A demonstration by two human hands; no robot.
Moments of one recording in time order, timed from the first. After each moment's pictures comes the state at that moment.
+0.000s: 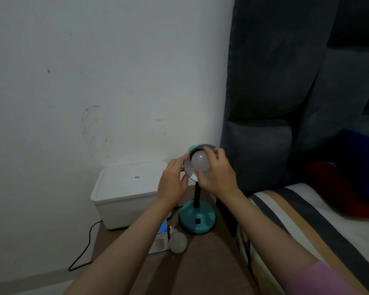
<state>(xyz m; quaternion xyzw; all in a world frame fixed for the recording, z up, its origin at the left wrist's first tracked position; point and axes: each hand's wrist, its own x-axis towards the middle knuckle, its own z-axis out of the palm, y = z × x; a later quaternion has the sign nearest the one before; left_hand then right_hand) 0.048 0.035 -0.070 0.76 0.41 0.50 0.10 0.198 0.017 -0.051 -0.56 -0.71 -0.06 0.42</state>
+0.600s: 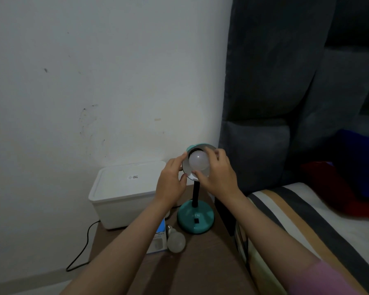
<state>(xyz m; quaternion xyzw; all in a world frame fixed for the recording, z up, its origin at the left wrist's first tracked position) 0.048 0.034 -0.070 0.76 0.41 0.50 0.10 0.203 0.014 -0.053 -0.58 -0.70 -0.07 0.41</state>
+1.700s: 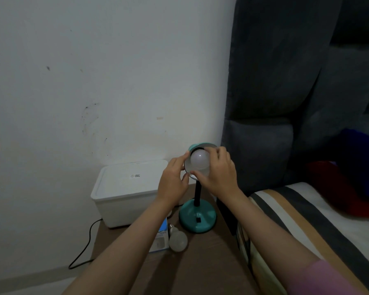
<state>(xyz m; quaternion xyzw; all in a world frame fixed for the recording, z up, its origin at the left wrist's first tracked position) 0.047 0.031 -0.069 0.76 0.41 0.50 0.09 0.198 0.017 -0.052 -0.57 -0.70 -0.15 0.41</state>
